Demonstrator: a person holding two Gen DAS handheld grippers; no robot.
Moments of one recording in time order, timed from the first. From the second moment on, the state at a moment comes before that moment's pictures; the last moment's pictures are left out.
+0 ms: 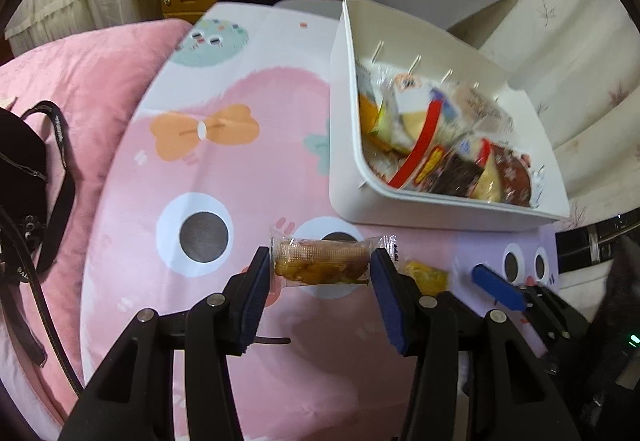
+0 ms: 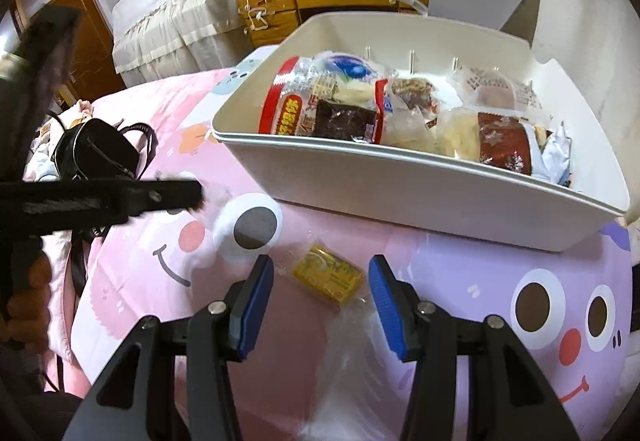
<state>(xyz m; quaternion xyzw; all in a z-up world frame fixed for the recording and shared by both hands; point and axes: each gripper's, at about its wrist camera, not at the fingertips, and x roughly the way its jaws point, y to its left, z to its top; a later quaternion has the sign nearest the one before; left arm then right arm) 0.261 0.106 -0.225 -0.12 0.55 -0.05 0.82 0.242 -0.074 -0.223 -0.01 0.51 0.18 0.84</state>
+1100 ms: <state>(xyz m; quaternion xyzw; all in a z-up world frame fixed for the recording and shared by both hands) 0.260 0.105 -0.177 -0.10 0.52 -0.02 0.85 0.259 -0.070 -0.252 -0.04 0.54 0.21 0.82</state>
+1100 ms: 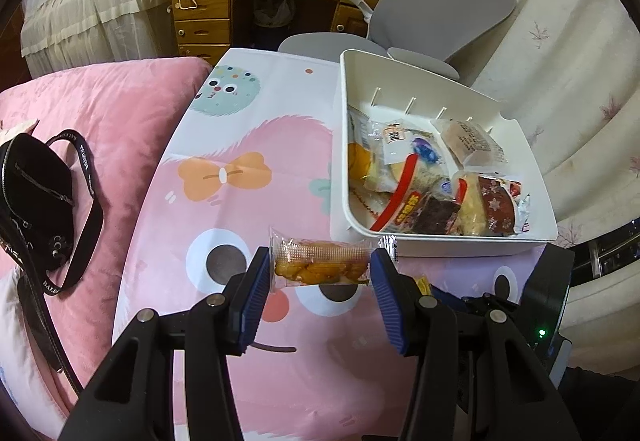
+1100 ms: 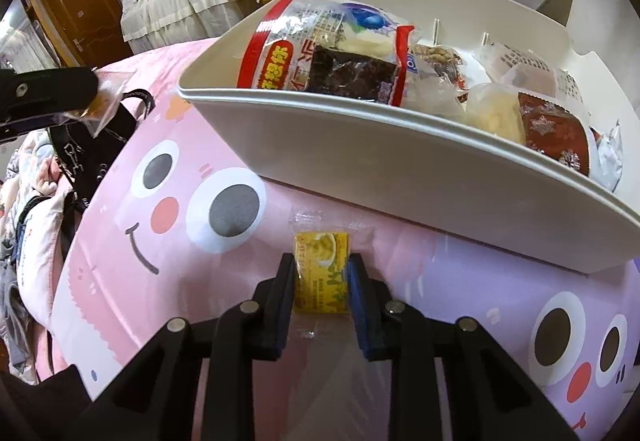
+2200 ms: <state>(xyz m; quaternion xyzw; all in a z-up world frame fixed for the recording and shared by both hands) 0.336 -0.047 -0.118 -0.07 0.46 -0.14 0.87 0.288 -0.225 -0.123 0.02 0.40 0.12 0.91</state>
